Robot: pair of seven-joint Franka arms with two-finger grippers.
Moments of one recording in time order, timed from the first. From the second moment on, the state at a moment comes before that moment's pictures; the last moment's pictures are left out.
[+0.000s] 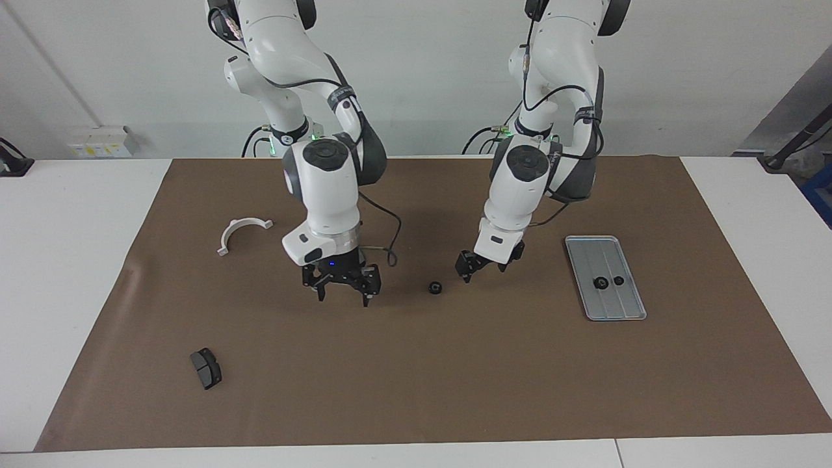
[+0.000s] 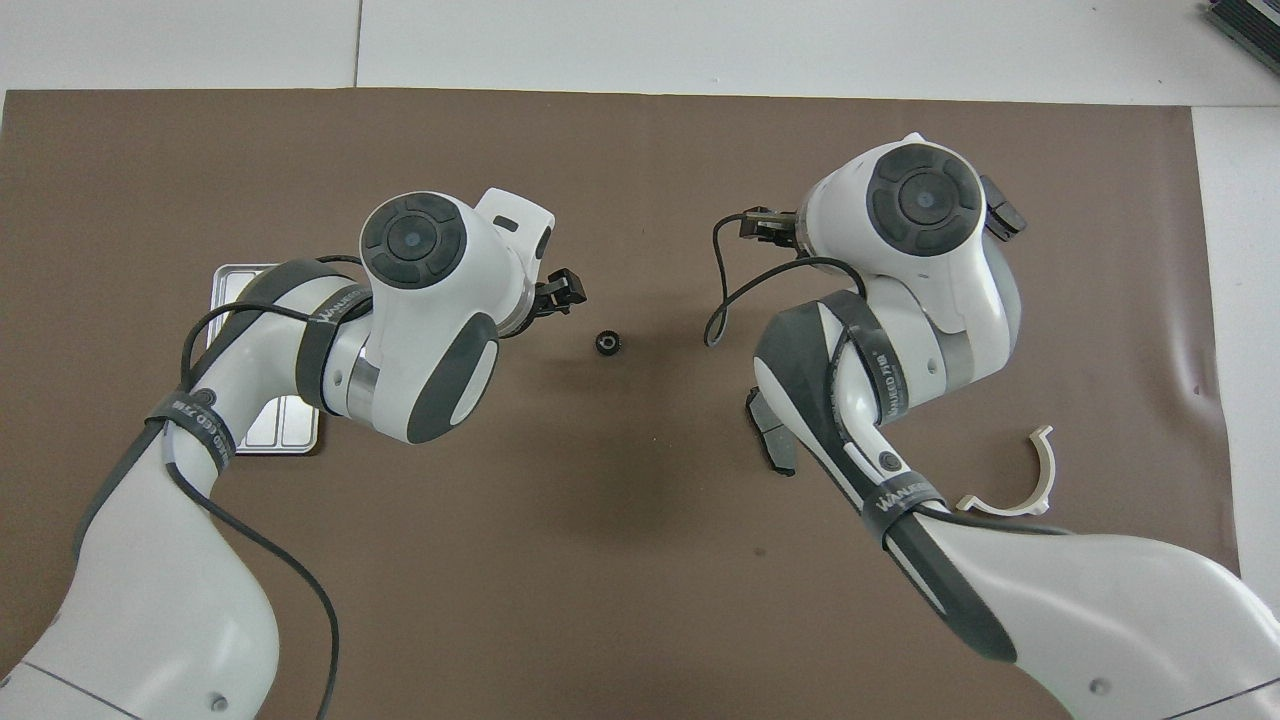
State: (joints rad) left arm -0.45 0.40 -0.07 -1.71 -0.03 2.20 -0.78; right arm 0.39 0.38 -0.11 -1.63 -0.10 2.23 0.51
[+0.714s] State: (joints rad) left arm -0.53 0.55 -0.07 -1.54 -0.03 2.14 -0.87; right arm 0.20 0.21 -0.11 -1.63 -0.02 1.97 0.24
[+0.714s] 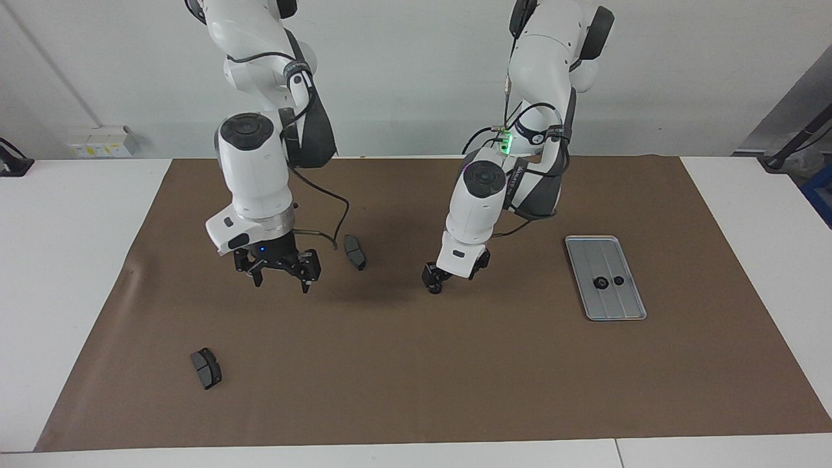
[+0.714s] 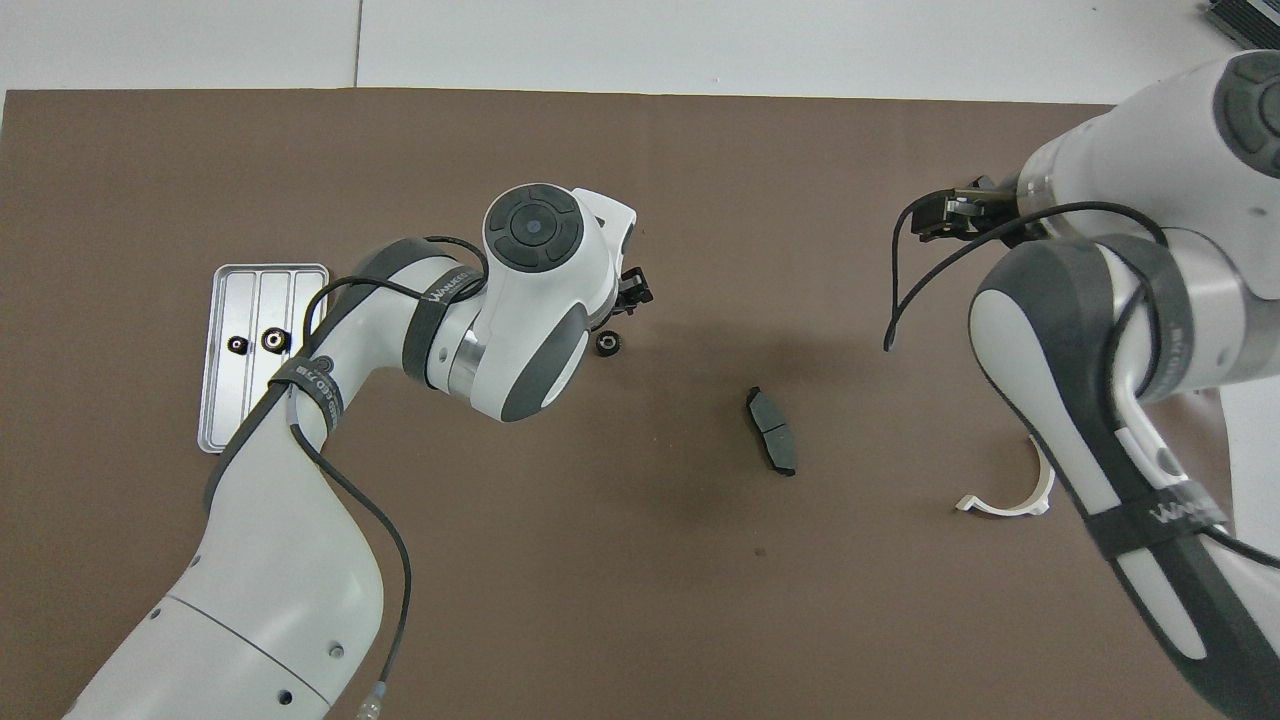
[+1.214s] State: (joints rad) left arm -0.56 0.58 -0.06 -1.55 -0.03 2.16 -0.89; right arm 0.05 0.09 -0.11 -1.63 -0.02 1.73 0.06
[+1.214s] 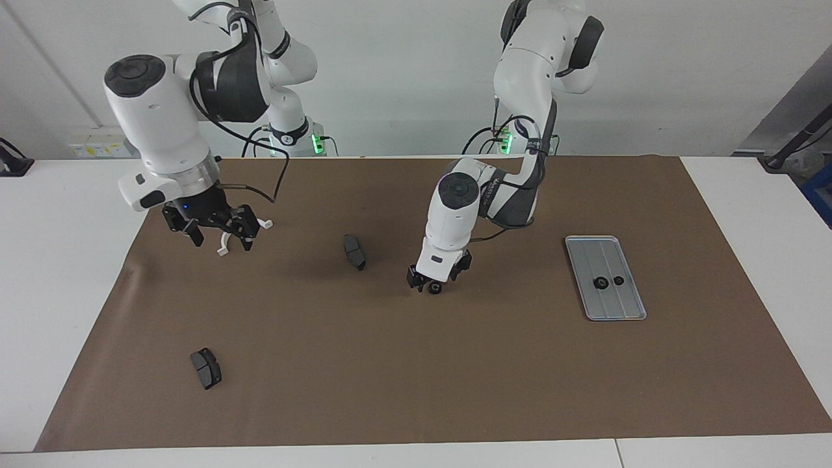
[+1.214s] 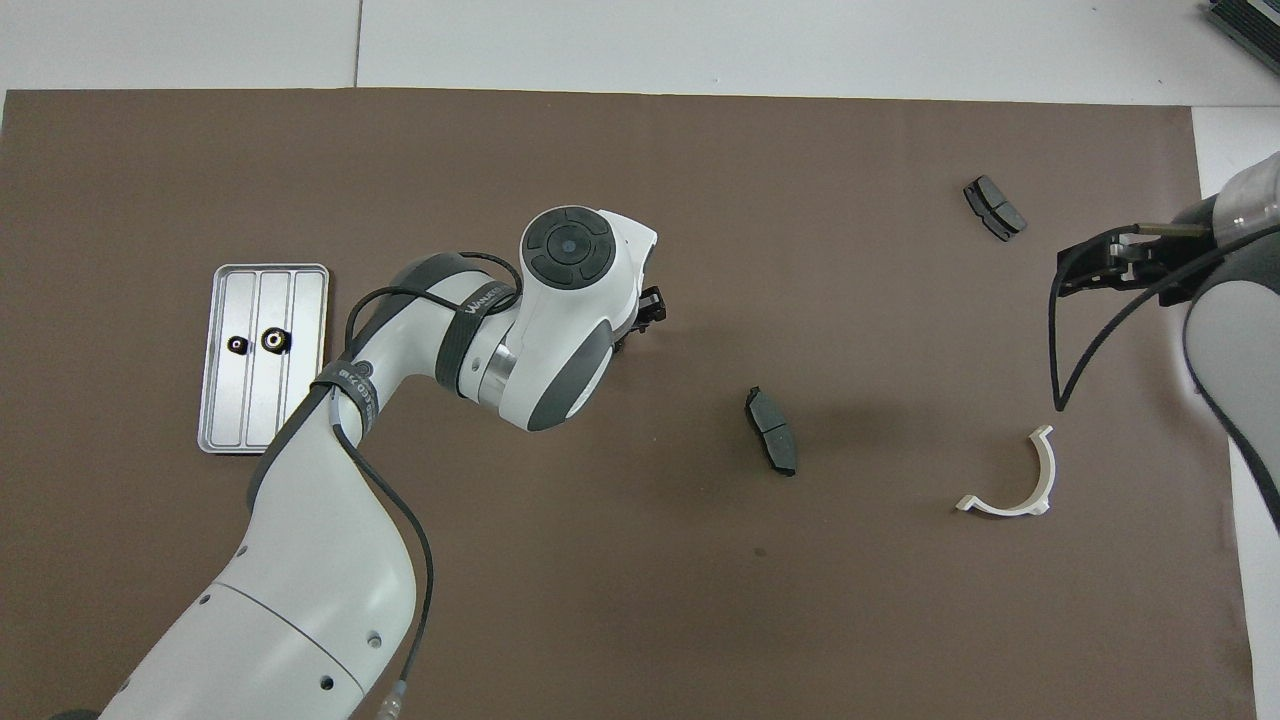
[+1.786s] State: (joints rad) left arm -0.58 0.58 -0.07 -1.59 -0.03 2.19 -0.90; right arm -0.15 0.02 0.05 -1.63 0.00 1.66 -0.03
